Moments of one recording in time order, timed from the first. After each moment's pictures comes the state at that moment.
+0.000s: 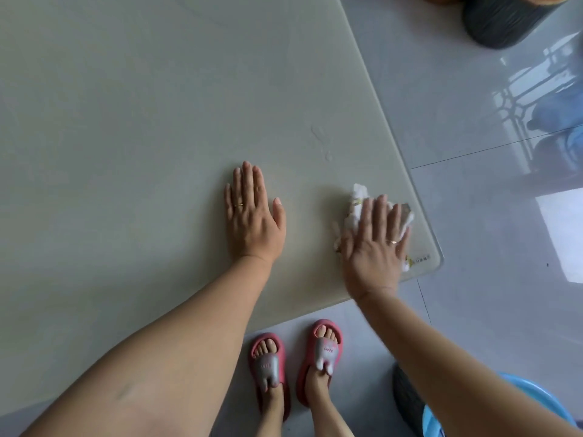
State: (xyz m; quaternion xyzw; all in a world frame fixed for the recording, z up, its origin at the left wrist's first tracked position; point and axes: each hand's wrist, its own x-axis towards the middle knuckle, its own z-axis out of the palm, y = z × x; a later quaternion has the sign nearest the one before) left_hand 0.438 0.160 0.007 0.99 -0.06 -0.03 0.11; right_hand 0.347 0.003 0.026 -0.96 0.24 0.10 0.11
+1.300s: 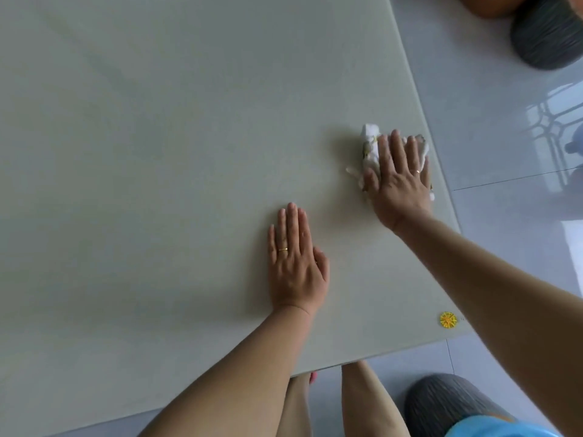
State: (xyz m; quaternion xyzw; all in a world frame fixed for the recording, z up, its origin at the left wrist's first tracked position) left_hand 0.441 0.159 0.017 0.99 -0.06 -0.07 0.10; right_hand 0.531 -0.028 0.021 -0.98 0.13 0.10 0.11
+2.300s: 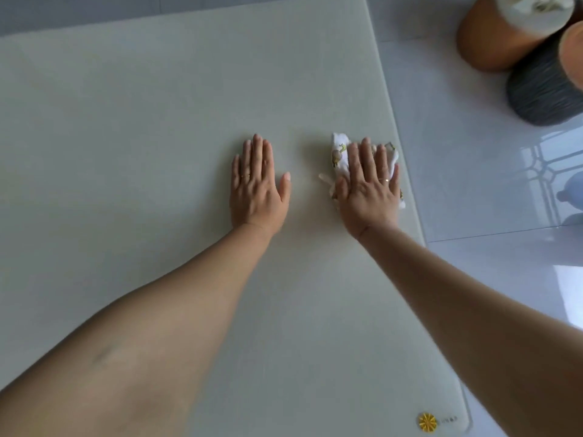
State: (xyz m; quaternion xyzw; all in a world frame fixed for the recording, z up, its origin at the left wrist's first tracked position) left_hand 0.675 0.150 0.009 0.99 -0.05 -0.02 0.10; right_hand 0.652 -0.028 0.015 -0.98 0.11 0.08 0.11
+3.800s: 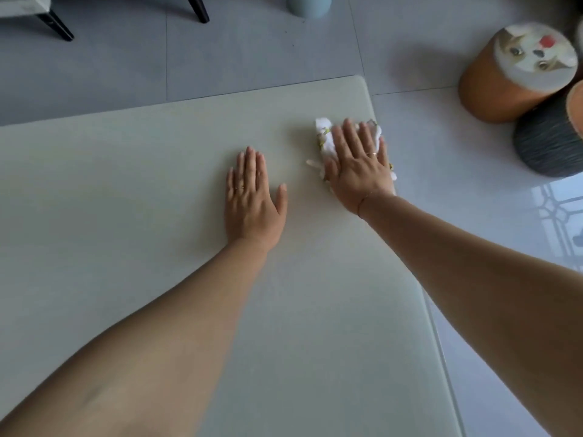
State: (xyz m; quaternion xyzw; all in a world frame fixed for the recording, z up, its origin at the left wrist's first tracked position) left_hand 0.815 0.134 -0.003 0.99 -0.03 0.01 0.10; right_hand 0.850 -0.052 0.014 -0.99 0.01 0.08 0.10
